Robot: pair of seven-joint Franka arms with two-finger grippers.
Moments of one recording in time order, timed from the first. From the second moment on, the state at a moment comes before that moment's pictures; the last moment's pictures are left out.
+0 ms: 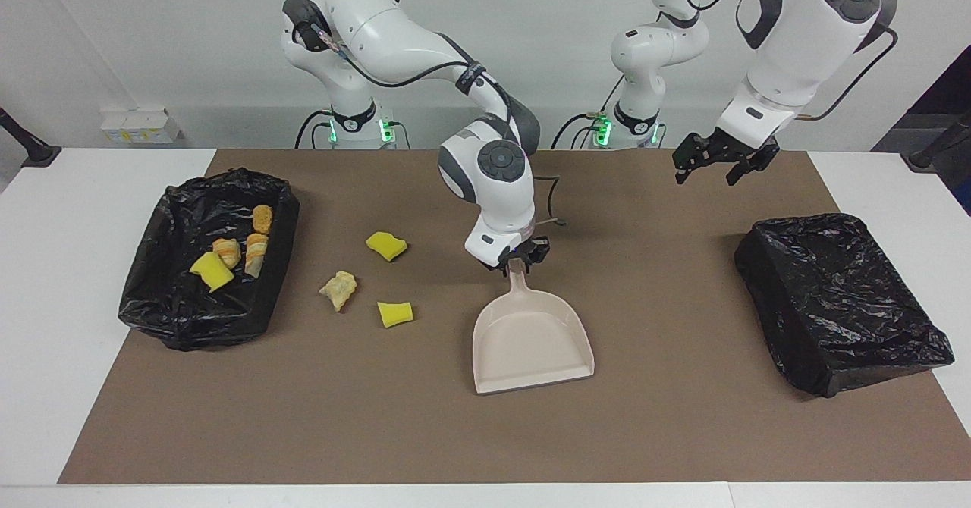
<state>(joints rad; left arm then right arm) 0.27 -0.04 -0.41 -1.69 -0.08 1.59 -0.10 0.33 0.60 0.34 -1.47 -0.07 2.07 0.56</state>
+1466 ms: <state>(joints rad) -0.13 -0.06 0.01 -1.61 -0.06 1.54 -0.06 0.55 -0.08 0.36 -2.36 0.28 2.17 0.71</state>
